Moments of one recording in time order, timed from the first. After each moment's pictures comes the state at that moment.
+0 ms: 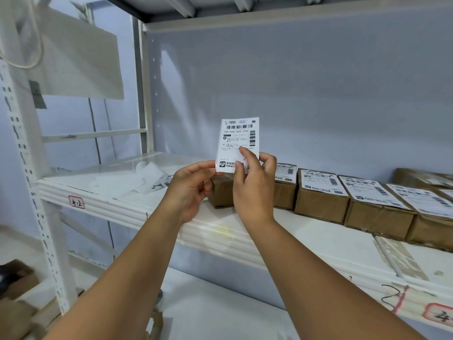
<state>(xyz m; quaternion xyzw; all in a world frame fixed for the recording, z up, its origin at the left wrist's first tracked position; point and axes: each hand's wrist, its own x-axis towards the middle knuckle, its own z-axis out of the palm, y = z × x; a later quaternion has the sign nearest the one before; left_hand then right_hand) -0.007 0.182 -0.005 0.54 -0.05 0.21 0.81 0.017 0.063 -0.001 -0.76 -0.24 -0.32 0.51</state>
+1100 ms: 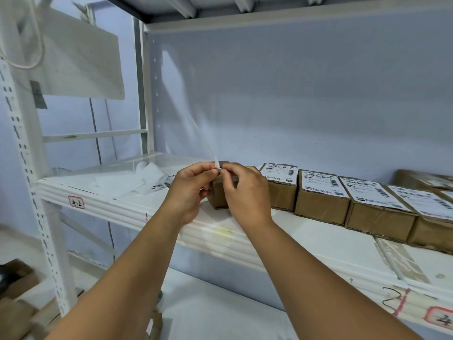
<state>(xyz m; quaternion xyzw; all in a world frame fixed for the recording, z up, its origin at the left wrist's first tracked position) -0.005 0.181 -0.008 0.62 -0.04 0.26 0.74 0.013 0.065 -0.003 -0.79 -0.29 -0.34 0.43</state>
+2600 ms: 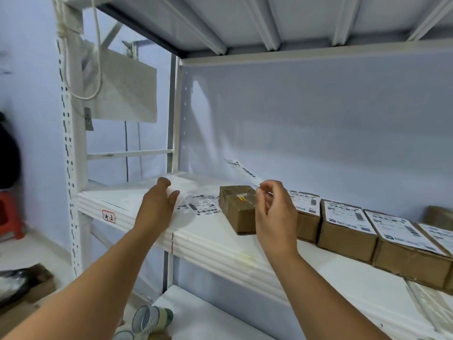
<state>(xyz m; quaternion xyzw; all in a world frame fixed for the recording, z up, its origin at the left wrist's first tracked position) -0.017 0.295 -0.025 0.84 0.21 0.41 0.28 0.019 0.065 -0.005 -0.74 -0.26 -0.33 0.52</state>
